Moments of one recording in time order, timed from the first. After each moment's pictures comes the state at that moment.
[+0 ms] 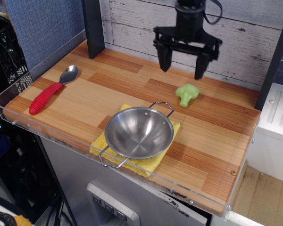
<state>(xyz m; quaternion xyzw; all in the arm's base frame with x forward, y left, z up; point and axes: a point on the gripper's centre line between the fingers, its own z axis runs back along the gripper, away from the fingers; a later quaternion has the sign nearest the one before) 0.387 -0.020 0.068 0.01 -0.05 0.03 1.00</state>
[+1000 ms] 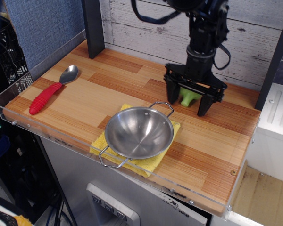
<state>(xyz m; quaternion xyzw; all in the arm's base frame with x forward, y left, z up) 0.379 -0.040 0.010 0.03 -0.01 -0.03 1.00</state>
